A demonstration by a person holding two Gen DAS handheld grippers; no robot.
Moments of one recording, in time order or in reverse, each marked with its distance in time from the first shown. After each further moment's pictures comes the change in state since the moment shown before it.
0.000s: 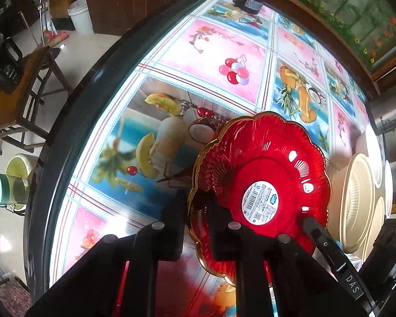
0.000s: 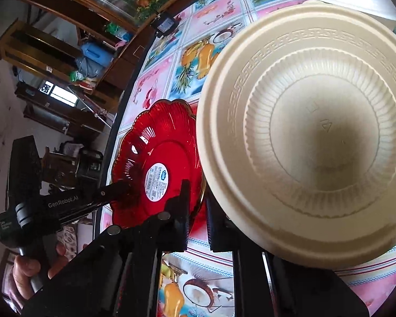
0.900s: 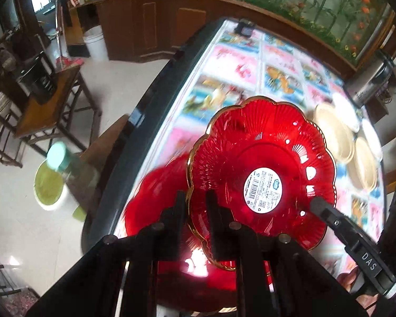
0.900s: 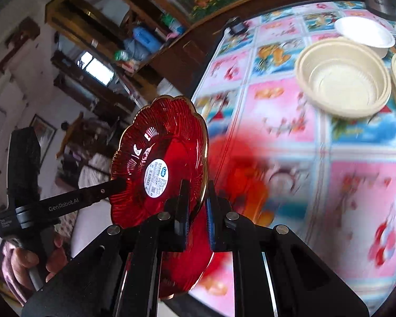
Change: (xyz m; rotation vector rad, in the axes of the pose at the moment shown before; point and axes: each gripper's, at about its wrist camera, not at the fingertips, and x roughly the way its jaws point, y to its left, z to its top) left arm -0.118 0.058 -0.127 0.083 -0.145 0.064; right arm -0.082 0.091 -0.120 -0.225 -0.021 0.100
